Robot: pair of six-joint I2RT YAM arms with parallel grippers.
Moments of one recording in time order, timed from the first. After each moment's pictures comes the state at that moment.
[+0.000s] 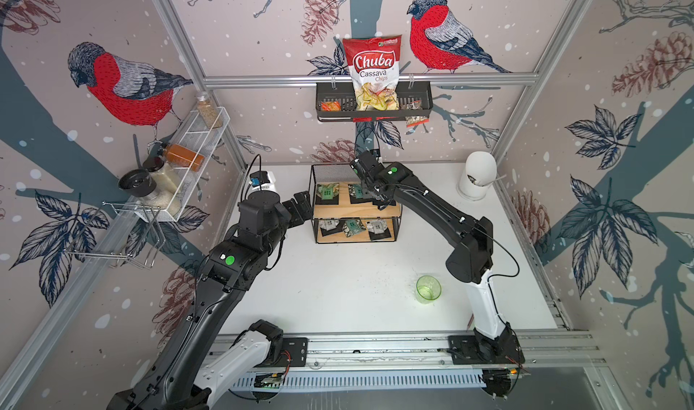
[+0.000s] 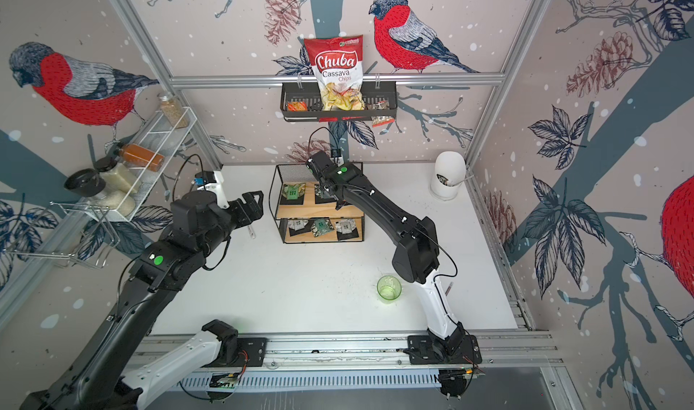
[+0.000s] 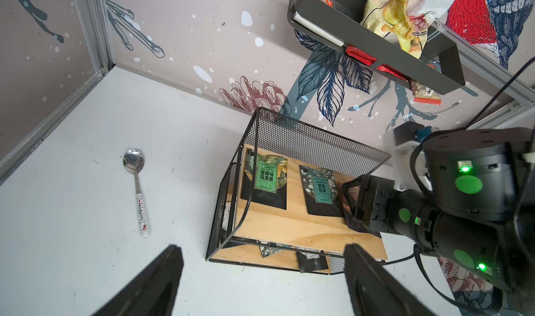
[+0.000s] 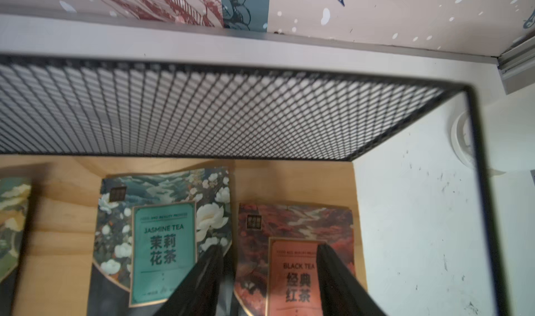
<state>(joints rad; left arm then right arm) -0.42 0.91 1.17 -0.68 -0.23 -0.55 0.82 2.18 2.23 -1.10 0.51 0.52</state>
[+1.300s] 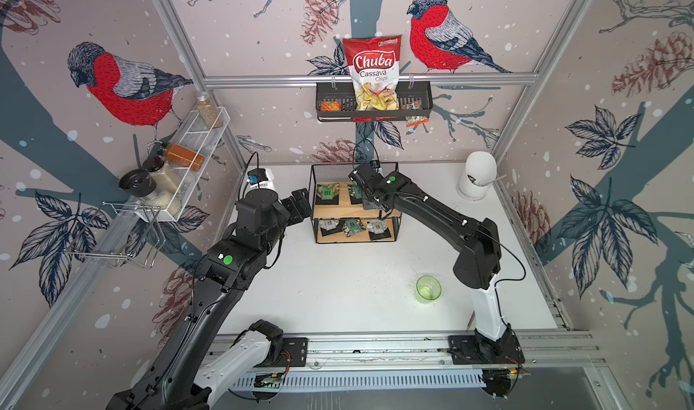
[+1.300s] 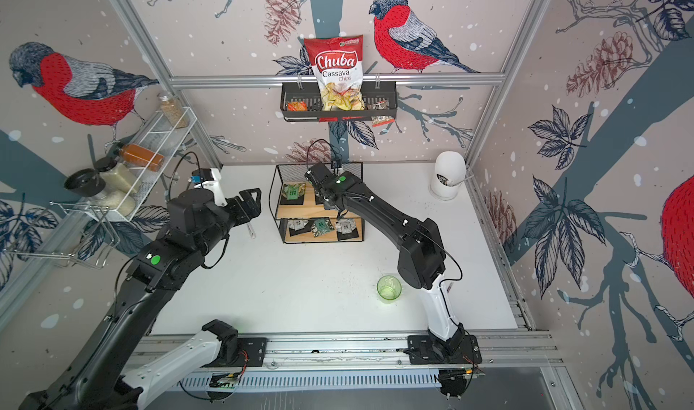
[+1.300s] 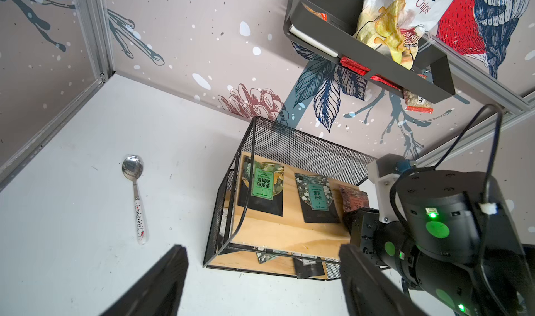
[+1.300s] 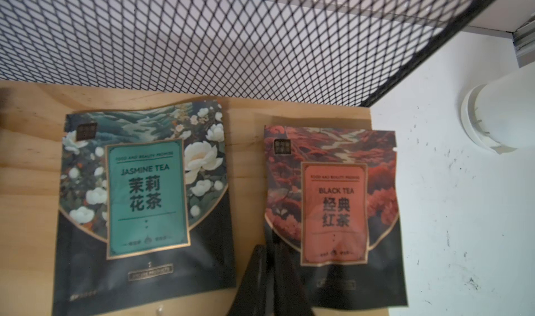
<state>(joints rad) -0.42 0.91 1.20 -0.67 -0.24 -0.55 0.85 2.09 2.04 -1.05 0.50 0.55</state>
